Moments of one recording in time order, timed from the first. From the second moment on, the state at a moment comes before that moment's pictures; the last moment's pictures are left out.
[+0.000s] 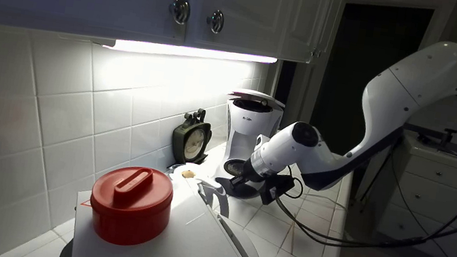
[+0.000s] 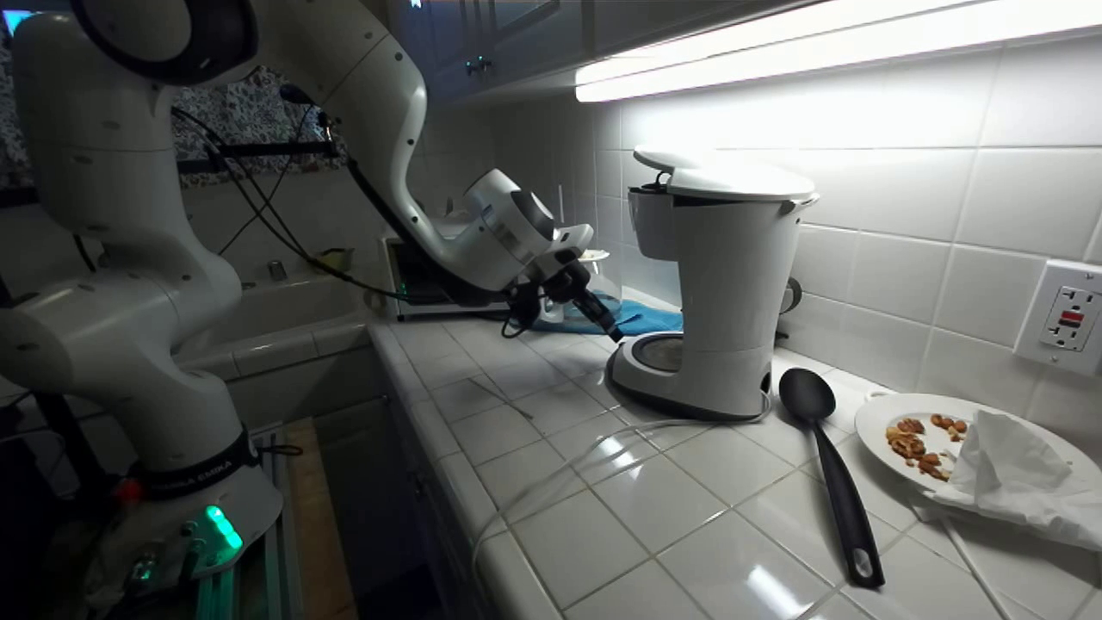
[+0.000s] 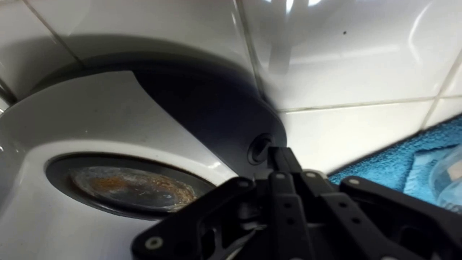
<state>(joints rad) -0.70 0.27 0.45 -2.21 -1.51 2.94 1.40</state>
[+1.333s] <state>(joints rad) -0.70 0.28 0.44 -2.21 -1.51 2.94 1.39</state>
